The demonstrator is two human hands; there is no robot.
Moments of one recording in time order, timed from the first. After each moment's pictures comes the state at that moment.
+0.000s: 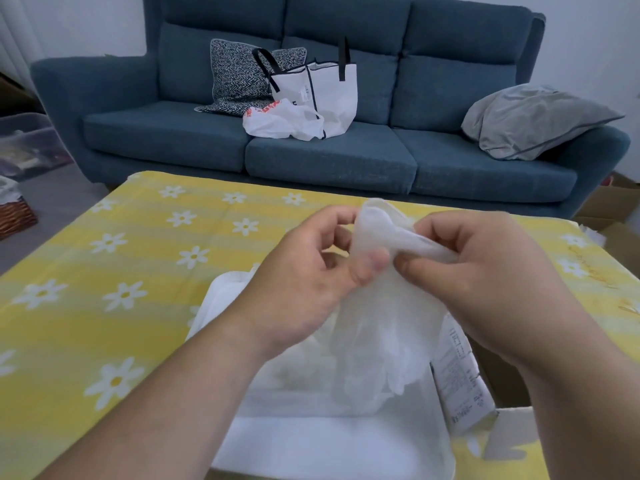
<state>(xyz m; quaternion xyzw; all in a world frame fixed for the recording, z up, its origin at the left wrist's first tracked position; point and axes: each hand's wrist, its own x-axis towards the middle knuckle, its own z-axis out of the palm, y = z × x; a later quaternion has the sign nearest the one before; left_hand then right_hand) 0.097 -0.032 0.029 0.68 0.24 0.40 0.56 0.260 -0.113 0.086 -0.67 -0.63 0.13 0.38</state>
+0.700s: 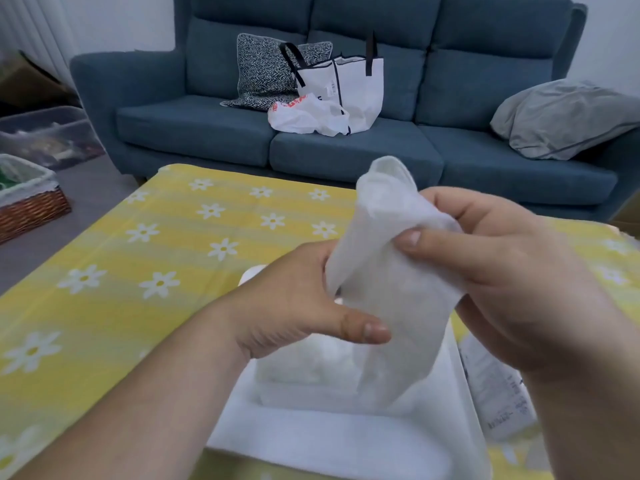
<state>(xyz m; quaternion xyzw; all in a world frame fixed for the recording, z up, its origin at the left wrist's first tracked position) 0.046 -0.022 0.025 0.69 0.20 0.25 0.65 0.221 -0.097 0.087 -0.46 -0.55 0.45 0.53</state>
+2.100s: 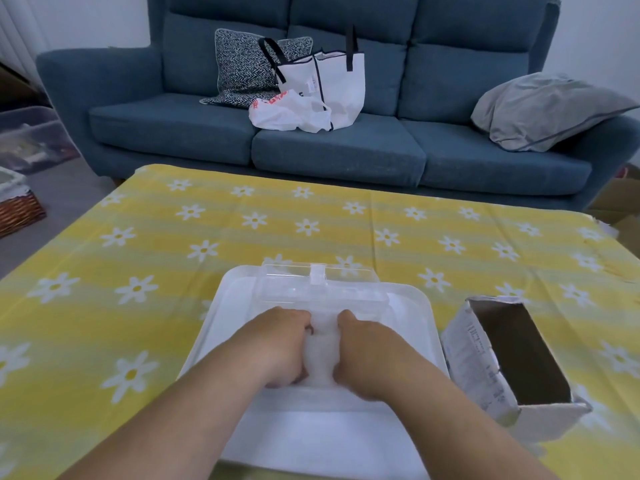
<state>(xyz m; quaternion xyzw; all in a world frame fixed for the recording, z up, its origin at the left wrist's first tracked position) 0.069 -0.020 -0.034 0.82 0.51 -0.13 0.24 0.203 -0.066 -0.045 -0.74 -0.63 0.21 -0.08</state>
